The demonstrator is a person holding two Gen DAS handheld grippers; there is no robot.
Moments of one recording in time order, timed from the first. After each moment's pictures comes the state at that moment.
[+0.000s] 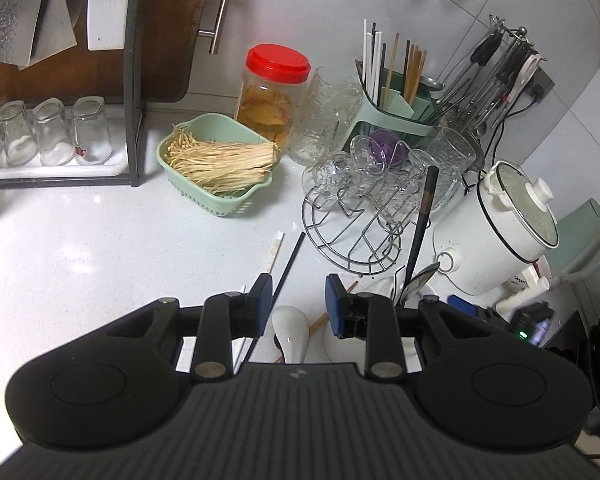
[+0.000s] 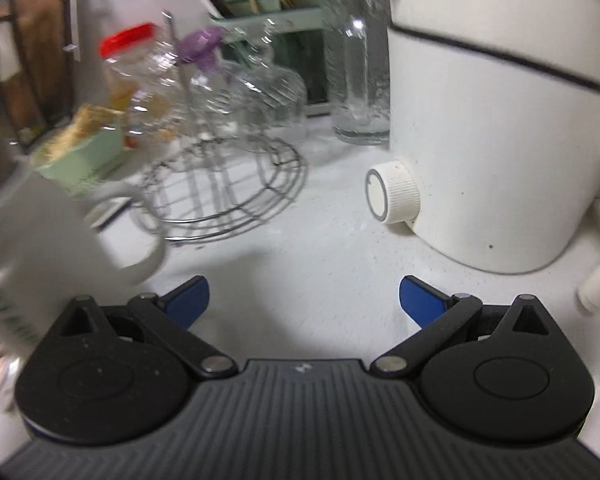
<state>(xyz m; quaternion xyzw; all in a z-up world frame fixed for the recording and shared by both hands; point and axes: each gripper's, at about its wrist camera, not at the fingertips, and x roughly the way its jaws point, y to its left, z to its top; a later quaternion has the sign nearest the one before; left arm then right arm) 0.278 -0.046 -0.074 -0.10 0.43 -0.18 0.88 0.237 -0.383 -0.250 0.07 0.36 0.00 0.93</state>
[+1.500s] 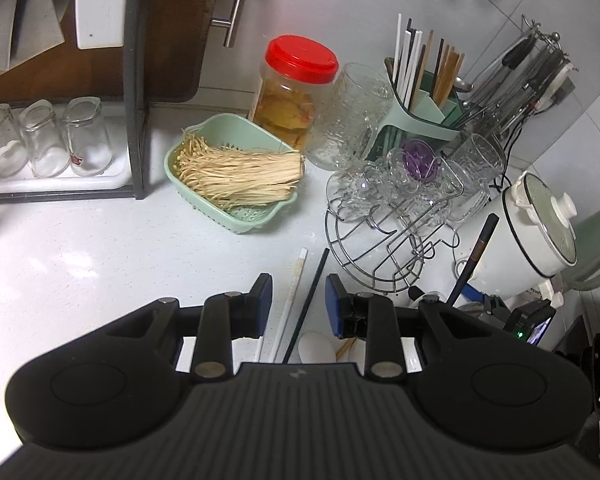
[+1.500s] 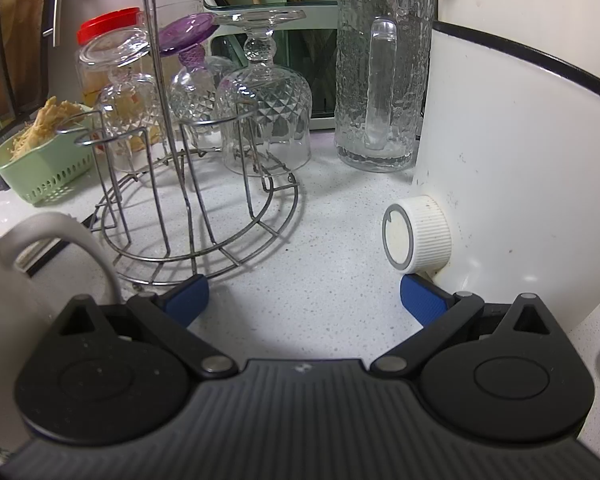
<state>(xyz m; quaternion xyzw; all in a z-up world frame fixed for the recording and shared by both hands) 0.340 -0.027 -0.086 -0.10 0.46 -0.18 0.86 0.280 -0.370 -0.260 0.03 0.34 -0.02 0.94</state>
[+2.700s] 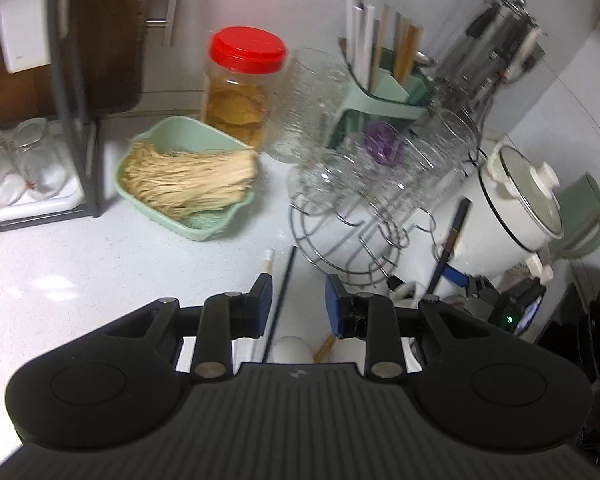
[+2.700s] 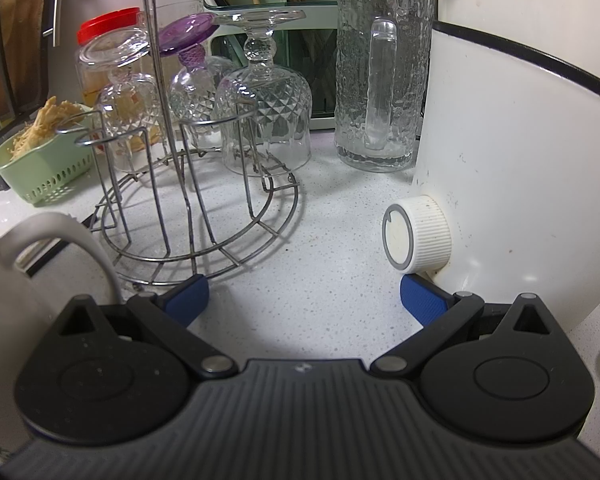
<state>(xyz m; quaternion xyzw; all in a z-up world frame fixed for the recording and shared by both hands) 0.351 -0.061 -0.092 -0.06 0.46 -0.24 0.85 0.280 -0.370 -0.260 0.03 0.34 -0.02 0.94</state>
